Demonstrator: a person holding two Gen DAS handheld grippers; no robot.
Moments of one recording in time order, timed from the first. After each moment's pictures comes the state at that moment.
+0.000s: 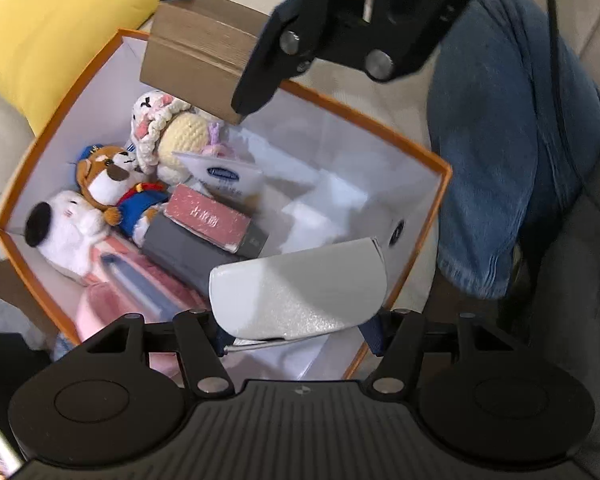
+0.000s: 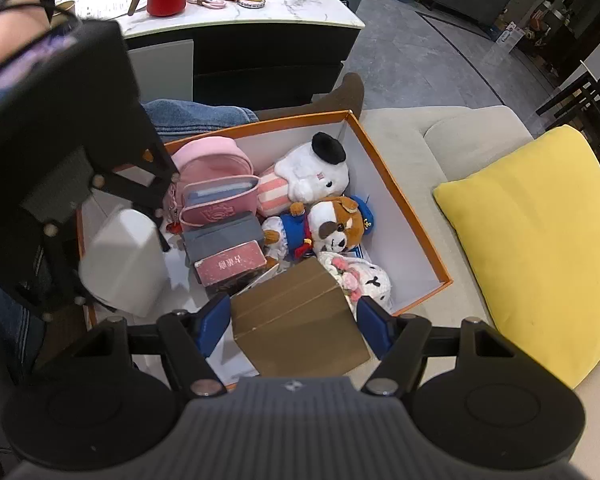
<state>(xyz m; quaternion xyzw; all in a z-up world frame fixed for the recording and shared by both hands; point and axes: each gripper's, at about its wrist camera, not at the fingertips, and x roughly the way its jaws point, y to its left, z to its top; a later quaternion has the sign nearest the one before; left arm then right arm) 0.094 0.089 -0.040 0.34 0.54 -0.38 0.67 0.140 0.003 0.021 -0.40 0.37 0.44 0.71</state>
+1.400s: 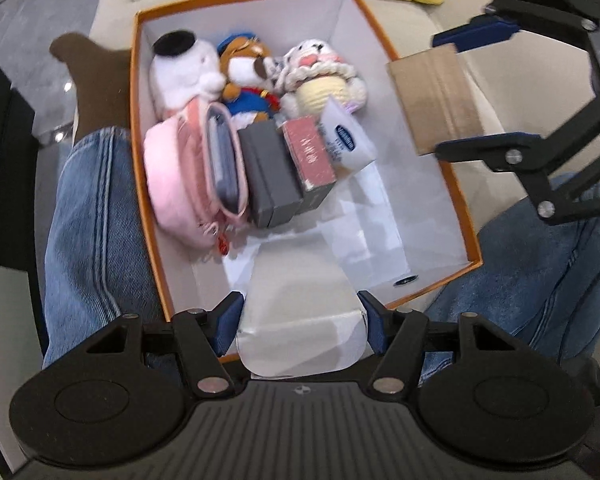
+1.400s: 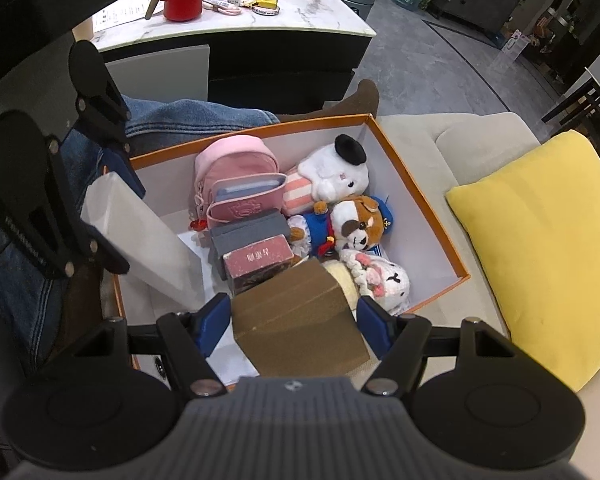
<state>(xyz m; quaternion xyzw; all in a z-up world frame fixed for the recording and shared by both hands) 0.094 0.153 -0.026 0.03 0.63 -0.17 0.75 0.116 -0.009 0.019 -0.39 0.37 0.45 0.71</state>
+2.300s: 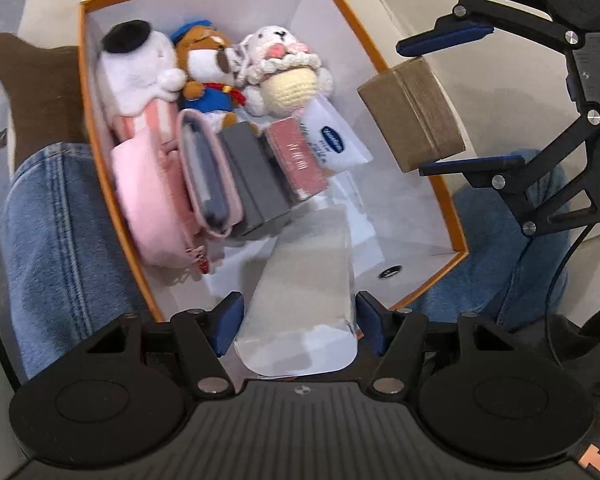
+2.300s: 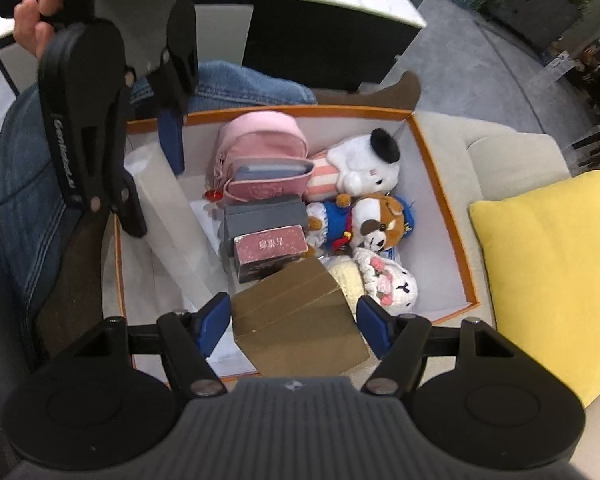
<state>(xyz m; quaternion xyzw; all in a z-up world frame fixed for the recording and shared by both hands) 0.132 0.178 -0.043 0.01 0.65 -0.29 0.71 0.118 0.023 0.007 -0.48 0.37 0.47 0.64</state>
